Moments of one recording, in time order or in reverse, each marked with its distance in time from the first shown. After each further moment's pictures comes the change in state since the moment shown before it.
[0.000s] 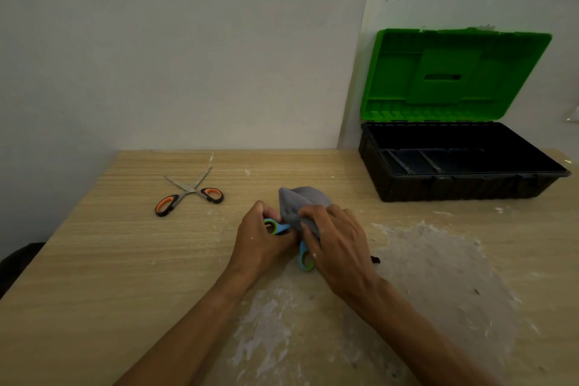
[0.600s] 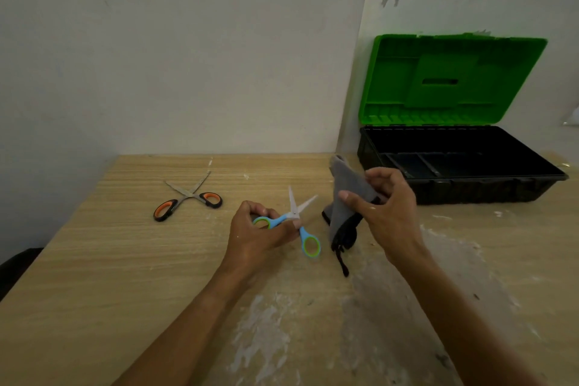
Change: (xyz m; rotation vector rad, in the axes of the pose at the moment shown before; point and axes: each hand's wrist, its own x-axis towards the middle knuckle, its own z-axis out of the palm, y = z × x) left_hand -0.001 0.006 -0.005 -0.485 0.018 -0.098; right_hand 0.034 0.055 -0.048 0.642 0.243 0.660
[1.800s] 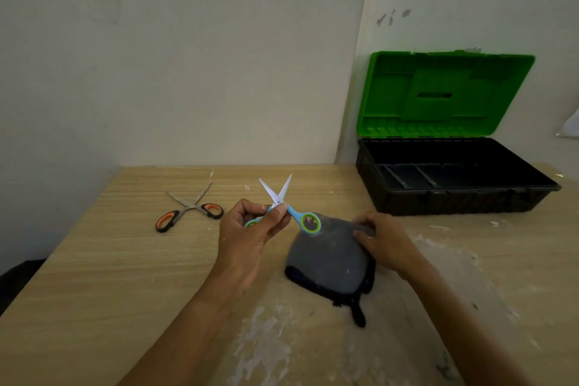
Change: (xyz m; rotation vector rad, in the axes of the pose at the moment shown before) left_hand 0.004 0.022 0.002 -0.426 -0.017 0.046; right_hand 0.009 0.036 -0.015 -0.578 -0.398 0.101
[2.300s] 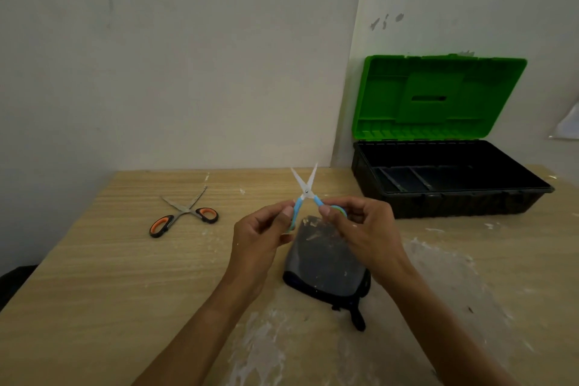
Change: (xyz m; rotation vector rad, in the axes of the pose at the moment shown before) left_hand -0.008 -0.008 0.018 0.353 -0.085 -0.010; right_hand -0.030 -0.063 -0.001 0.609 0.172 -0.273
